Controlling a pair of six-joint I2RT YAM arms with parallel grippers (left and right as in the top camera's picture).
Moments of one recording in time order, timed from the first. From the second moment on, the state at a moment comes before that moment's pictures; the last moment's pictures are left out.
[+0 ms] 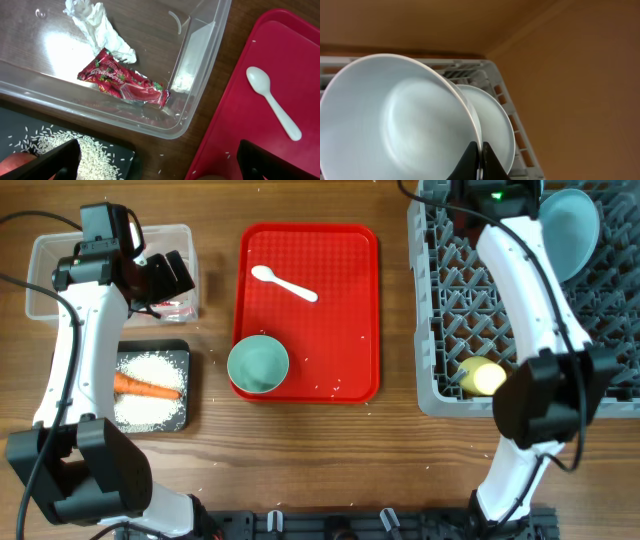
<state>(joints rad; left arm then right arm) 0.14 1.71 1.48 -0.89 0.02 -0.29 0.15 2.05 1.95 -0.65 0.99 -0.17</state>
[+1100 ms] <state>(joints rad) 0.14 1.71 1.48 -0.90 0.02 -0.29 0.31 2.29 1.94 -0.38 1.19 -0.57</state>
